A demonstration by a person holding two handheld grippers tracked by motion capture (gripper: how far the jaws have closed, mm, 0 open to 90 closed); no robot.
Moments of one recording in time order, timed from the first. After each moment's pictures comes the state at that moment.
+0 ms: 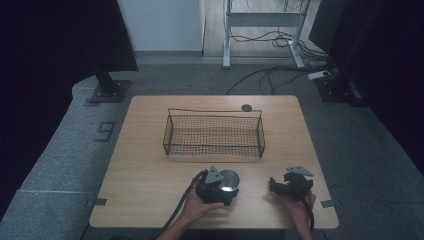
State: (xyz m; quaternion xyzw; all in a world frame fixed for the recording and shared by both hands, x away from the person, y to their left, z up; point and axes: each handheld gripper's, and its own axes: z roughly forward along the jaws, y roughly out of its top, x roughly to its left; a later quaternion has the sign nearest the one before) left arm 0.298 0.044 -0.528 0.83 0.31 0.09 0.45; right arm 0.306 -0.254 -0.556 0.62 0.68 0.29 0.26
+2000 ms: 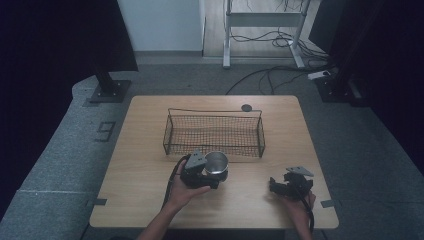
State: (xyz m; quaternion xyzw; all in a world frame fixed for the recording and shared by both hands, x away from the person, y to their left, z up) left arm 0.316 0.087 -0.465 0.80 0.32 0.11 0.50; right arm 0.306 -0.254 -0.556 0.62 0.68 0.29 0.26
